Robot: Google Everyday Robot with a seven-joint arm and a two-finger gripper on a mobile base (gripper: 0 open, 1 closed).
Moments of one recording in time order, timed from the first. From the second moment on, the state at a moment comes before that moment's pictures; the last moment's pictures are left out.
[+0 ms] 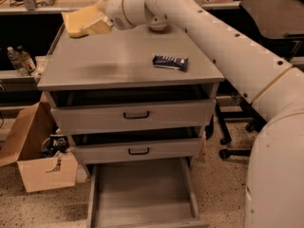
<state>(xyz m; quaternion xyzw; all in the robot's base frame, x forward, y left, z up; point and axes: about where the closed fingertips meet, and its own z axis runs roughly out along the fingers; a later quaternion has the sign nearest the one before) 0.753 0.141 0.987 -0.54 0.60 0.16 0.57</state>
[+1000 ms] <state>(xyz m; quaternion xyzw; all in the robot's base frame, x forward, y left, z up) 0.810 0.091 0.924 -0.49 0.74 0.02 0.46</state>
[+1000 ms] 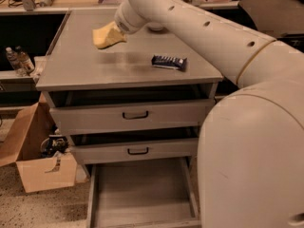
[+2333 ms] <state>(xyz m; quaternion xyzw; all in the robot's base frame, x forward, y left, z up) 0.825 0.056 0.896 -0.43 0.80 0.02 0.42</state>
